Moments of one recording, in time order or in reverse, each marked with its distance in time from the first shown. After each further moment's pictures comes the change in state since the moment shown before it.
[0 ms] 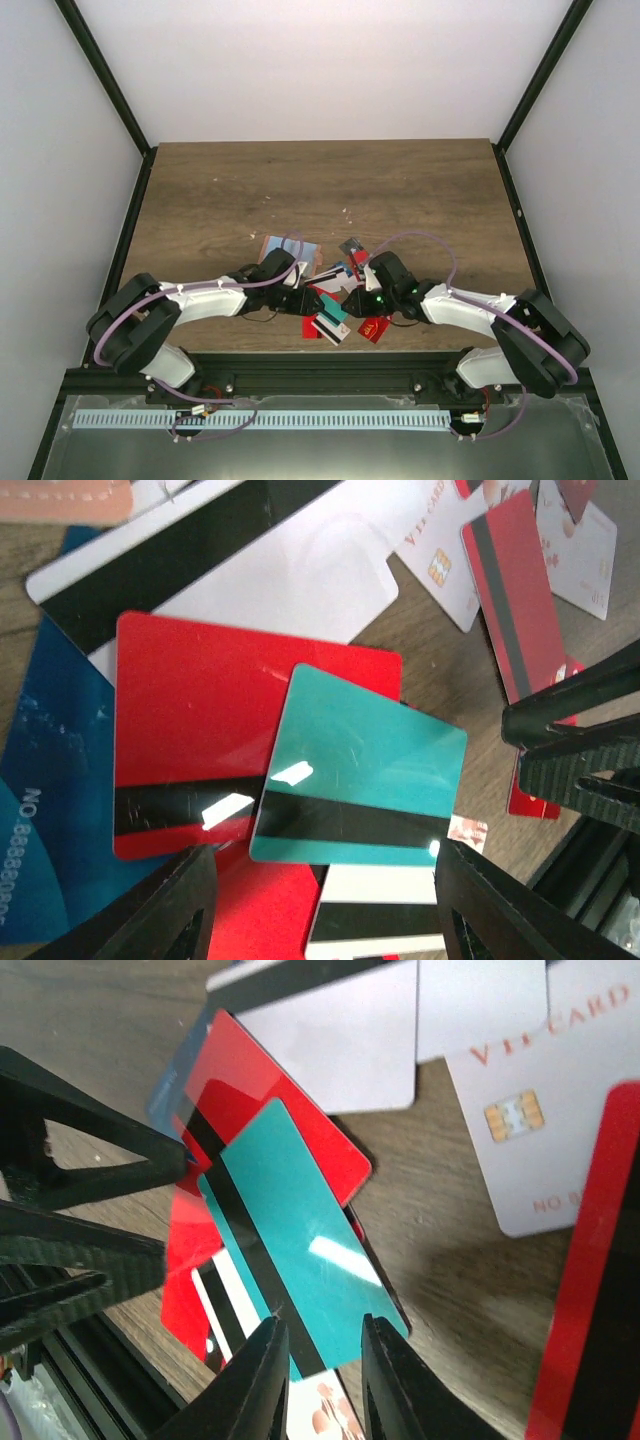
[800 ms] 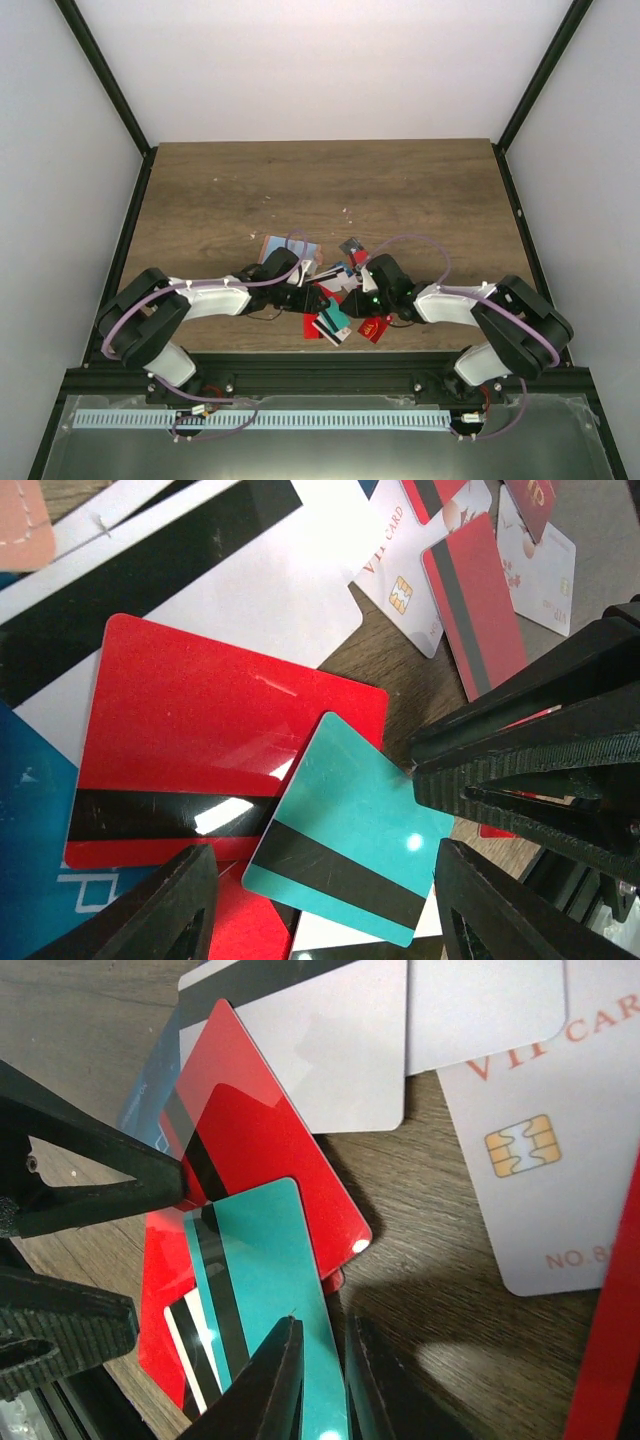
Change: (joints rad) left arm -0.004 0.059 0.001 0.117 0.034 -0.022; right arm 0.000 0.115 -0.029 0.167 -0.003 0.016
